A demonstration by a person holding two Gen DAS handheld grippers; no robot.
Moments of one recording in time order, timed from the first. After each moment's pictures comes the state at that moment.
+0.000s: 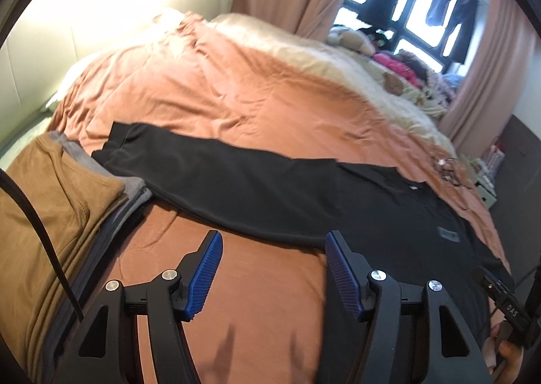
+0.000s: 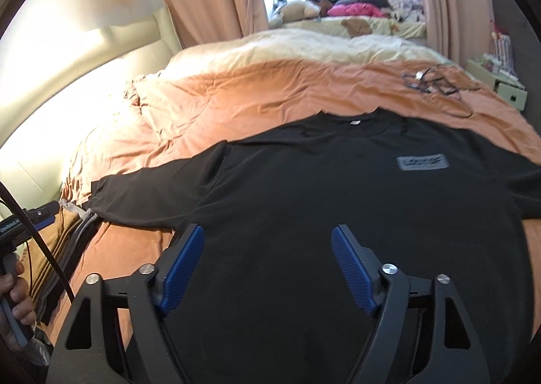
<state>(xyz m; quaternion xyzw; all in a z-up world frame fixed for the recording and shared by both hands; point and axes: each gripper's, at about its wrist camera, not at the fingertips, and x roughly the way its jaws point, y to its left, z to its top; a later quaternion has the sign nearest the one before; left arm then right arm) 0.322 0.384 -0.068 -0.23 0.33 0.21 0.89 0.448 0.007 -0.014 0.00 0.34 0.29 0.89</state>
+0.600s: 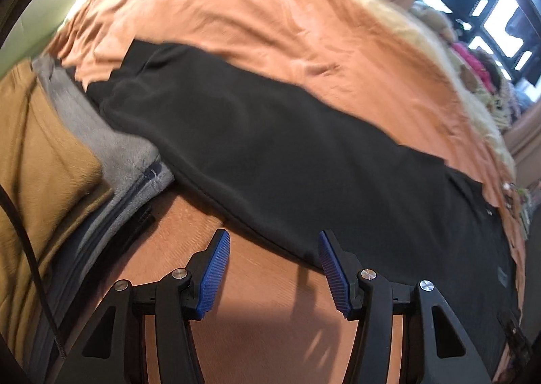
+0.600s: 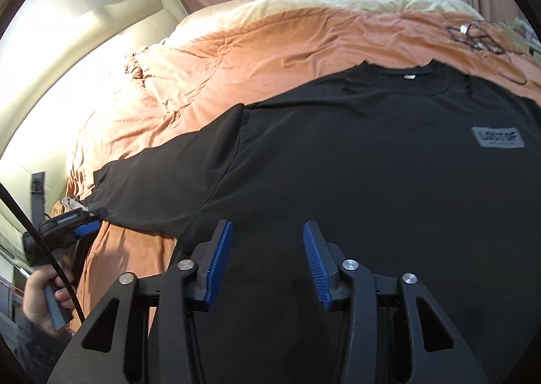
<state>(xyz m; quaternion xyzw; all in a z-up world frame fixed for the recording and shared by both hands) 0.383 0.498 -0.180 -0.33 0.42 0.29 0.80 0.549 0.066 -0.036 0.02 0.41 0.34 0.85</state>
